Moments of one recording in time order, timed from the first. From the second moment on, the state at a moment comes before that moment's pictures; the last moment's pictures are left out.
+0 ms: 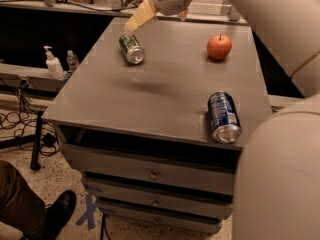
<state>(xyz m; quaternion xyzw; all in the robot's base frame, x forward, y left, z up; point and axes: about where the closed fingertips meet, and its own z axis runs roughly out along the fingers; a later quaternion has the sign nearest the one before) 0.724 -0.003 0.962 -0.28 0.91 0.10 0.30</state>
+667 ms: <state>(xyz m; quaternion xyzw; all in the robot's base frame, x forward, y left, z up) 0.775 0.053 0.938 -0.24 0.92 0.12 0.28</state>
